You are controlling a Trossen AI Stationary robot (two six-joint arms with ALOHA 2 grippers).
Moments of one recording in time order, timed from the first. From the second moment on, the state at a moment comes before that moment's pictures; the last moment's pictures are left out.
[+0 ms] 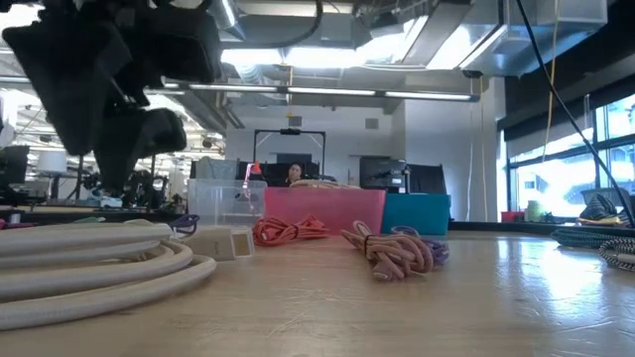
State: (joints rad) left arm -0.33 1.55 0.89 -0.44 0.24 -0.51; right arm -0.04 1.77 2.33 -1.57 0.14 0.20
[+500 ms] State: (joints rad) left arm -0.34 1.71 0.89 -0.40 0.21 -0.58; right arm -0.04 1.77 2.33 -1.57 0.13 0.21
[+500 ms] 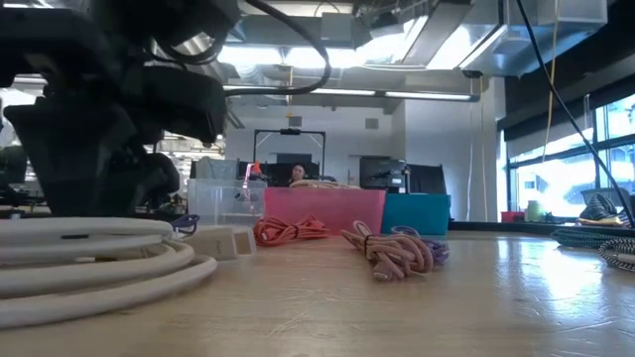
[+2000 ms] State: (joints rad) left arm 0.66 1.76 1.76 -0.82 0.21 0.21; right arm -0.04 1.70 2.33 -1.57 0.22 0.17
